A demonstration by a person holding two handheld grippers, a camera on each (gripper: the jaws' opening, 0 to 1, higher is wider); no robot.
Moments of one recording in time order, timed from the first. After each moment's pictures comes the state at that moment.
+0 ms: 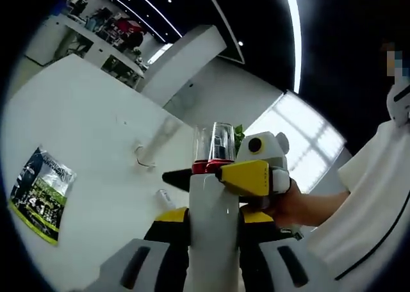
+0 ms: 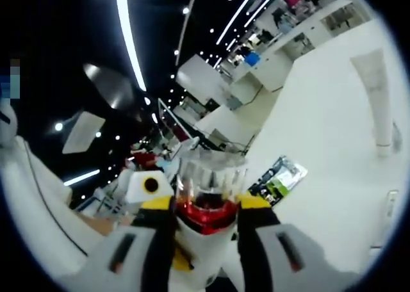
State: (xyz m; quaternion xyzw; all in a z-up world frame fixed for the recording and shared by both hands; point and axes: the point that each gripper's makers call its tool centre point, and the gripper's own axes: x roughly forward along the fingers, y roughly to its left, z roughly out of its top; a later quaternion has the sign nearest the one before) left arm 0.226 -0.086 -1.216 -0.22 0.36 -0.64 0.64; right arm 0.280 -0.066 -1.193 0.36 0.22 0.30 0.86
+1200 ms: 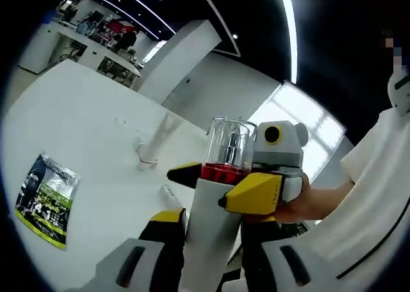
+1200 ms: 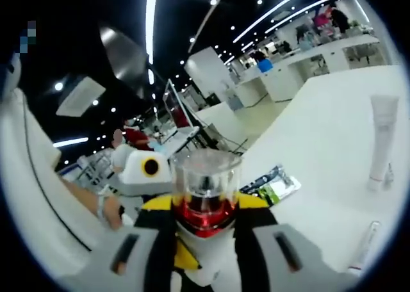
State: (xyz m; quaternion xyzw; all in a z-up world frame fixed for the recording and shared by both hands) left arm 0.226 -0.078 -1.223 -0.19 0.36 -0.65 0.64; right arm 0.272 -0.052 -1.195 0.24 0.21 0.31 0.90
